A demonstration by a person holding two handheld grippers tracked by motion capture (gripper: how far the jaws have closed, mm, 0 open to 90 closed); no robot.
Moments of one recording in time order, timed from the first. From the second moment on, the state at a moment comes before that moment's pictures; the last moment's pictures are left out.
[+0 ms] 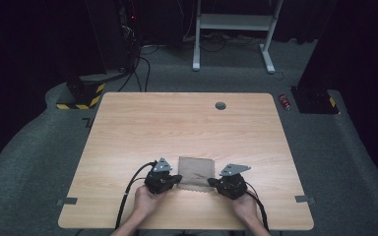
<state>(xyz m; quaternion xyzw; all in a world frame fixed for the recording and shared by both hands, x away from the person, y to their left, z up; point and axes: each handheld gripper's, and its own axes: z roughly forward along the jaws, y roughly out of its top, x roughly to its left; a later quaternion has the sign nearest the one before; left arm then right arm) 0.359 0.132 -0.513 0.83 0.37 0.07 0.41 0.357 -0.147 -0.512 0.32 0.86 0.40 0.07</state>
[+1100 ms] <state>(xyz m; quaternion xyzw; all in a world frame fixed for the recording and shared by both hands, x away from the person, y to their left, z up) 0.348 0.131 -0.515 0.85 0.35 0.10 0.37 0.343 -0.141 -0.516 0.31 0.87 0.36 0.12</state>
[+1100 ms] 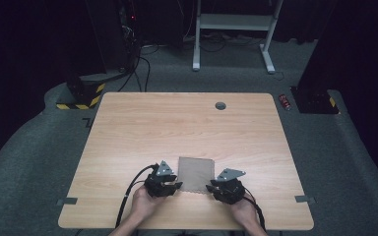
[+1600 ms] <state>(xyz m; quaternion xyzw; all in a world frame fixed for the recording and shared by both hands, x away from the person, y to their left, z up) 0.380 0.136 -0.499 0.83 0.40 0.09 0.39 0.392 -0.152 -0.496 0.39 0.83 0.38 0.13</state>
